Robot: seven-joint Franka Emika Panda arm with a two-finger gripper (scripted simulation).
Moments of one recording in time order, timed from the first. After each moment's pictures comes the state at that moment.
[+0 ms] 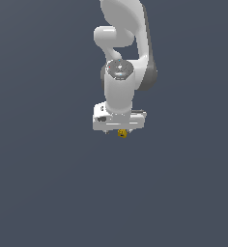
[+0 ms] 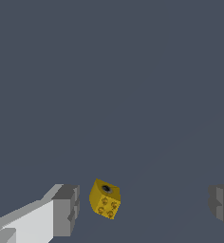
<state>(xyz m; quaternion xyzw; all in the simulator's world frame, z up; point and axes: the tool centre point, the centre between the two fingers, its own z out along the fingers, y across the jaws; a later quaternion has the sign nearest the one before) -0.007 0.017 0.161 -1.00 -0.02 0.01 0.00</state>
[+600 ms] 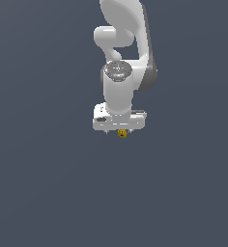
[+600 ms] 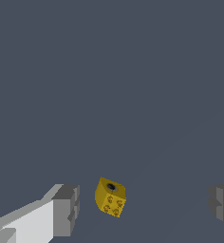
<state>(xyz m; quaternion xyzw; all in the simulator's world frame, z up) -0.008 0.020 0.159 -1.00 -0.01 0.02 0.02</state>
